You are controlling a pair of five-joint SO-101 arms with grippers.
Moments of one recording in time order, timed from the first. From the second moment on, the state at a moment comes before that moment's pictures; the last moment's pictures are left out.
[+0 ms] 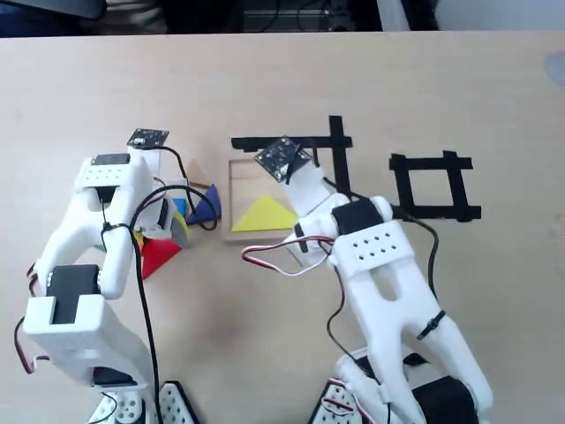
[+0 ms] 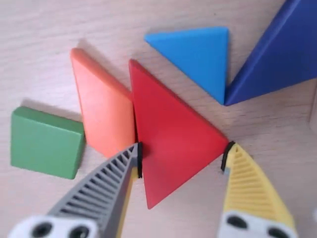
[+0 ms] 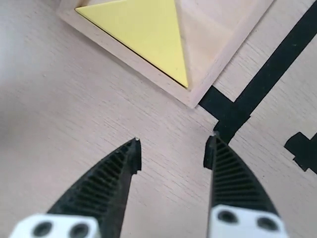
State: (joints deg) left arm -8.7 12.3 23.3 66.9 -10.9; right arm -19.5 -29.0 43.6 68.2 20.4
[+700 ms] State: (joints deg) left arm -8.2 10.9 24.1 66.7 -11.4; right arm -19.6 -29.0 43.6 68.2 20.4
